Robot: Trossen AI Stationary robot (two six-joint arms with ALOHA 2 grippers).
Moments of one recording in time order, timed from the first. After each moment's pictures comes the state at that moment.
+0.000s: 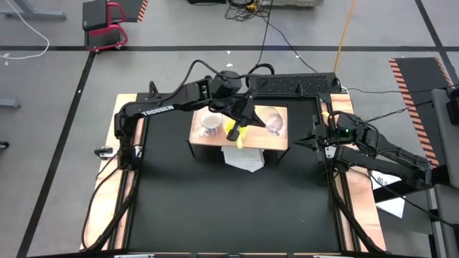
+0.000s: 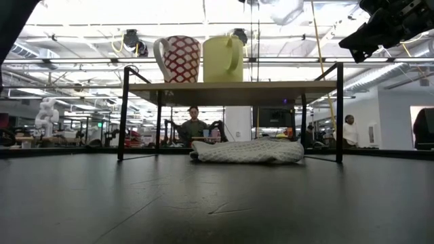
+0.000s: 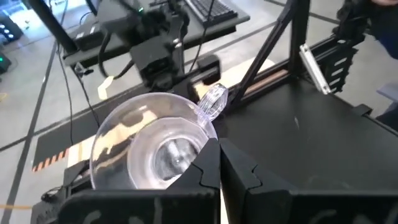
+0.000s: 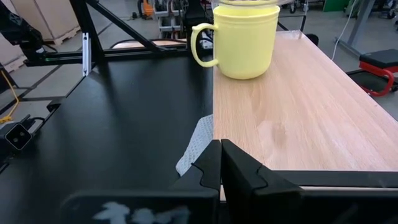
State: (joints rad) left arm 0.21 1.90 2.05 -0.60 0.50 0.51; right arm -0.43 0.33 0.46 -0.47 -0.43 -0.06
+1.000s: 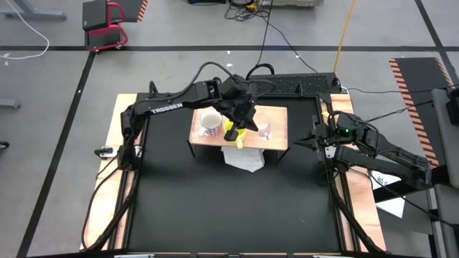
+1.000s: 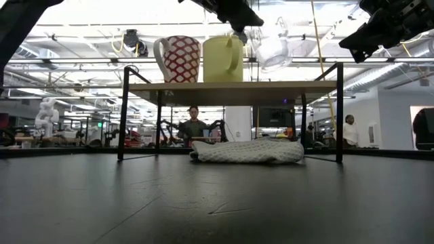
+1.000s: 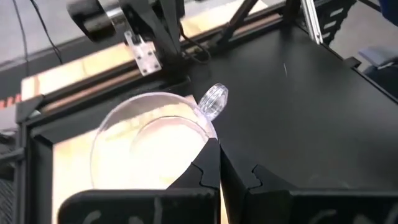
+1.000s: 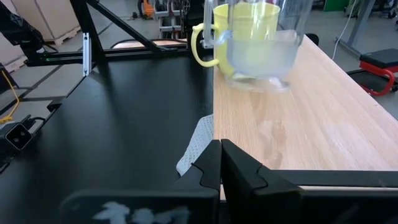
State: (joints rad) left arm 0.26 1.97 2.05 -0.80 0.52 0.54; right arm -0.43 0.33 0.46 -0.47 -0.43 -0.06
